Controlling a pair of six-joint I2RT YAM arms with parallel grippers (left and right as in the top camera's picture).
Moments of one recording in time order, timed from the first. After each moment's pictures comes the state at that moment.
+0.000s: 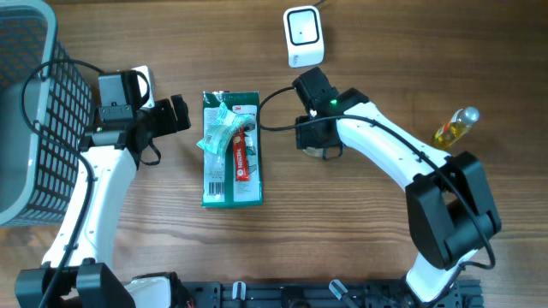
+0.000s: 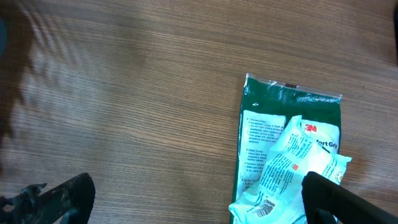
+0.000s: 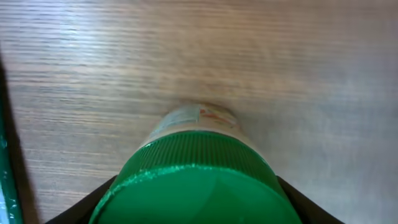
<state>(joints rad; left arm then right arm) 0.06 1.43 1.02 -0.54 0.05 -0.17 0.52 1.89 1.32 -0.80 0.06 0.49</state>
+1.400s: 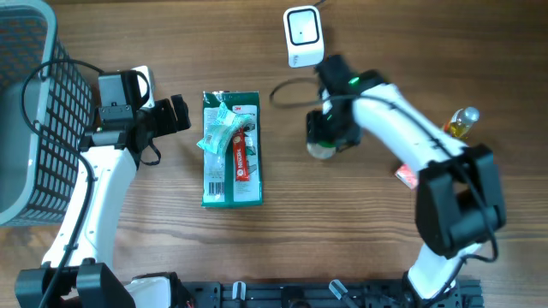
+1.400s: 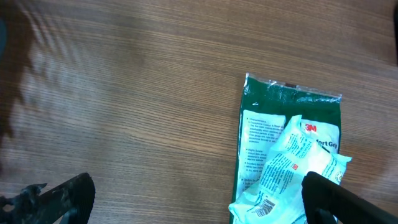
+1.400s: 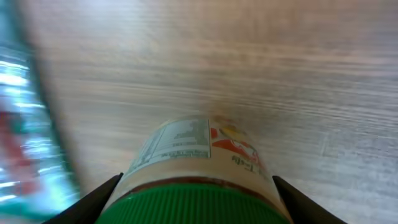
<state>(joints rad) 0.06 1.43 1.02 -0.54 0.05 -0.17 0.37 1.91 1.45 -0.99 -0.22 0.38</state>
